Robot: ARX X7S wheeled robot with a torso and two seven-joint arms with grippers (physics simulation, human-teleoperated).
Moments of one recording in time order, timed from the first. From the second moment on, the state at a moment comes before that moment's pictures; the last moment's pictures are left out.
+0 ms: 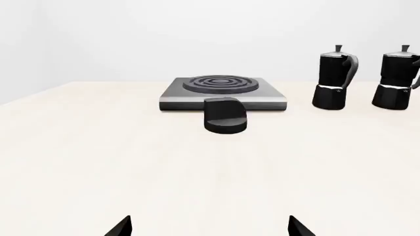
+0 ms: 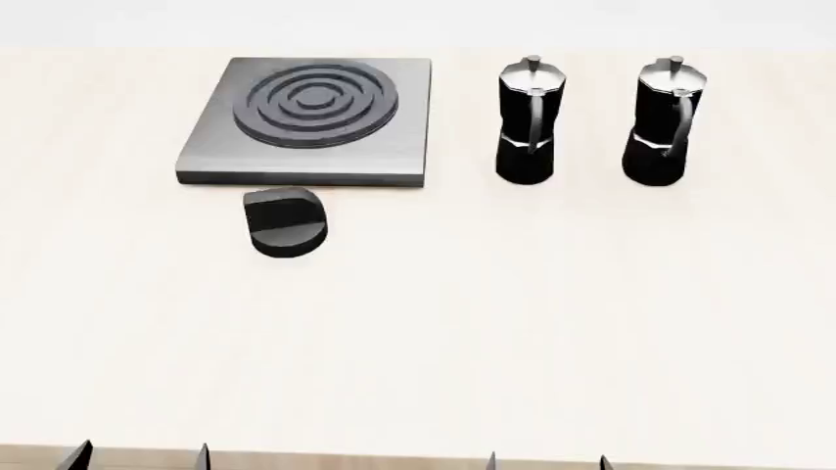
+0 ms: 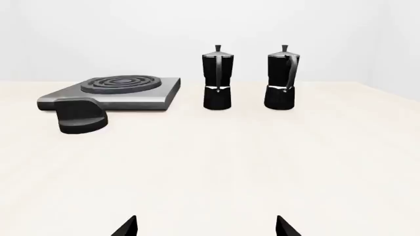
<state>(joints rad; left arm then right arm) 0.00 0.00 0.00 0.00 0.00 0.00 0.00 0.00 0.00 0.00 0.00 0.00 0.00 0.00</state>
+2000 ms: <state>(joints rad) 0.14 -0.19 0.08 0.59 -0.22 -0.17 -0.15 -0.09 0.18 -0.17 -0.64 -0.02 0.34 0.27</state>
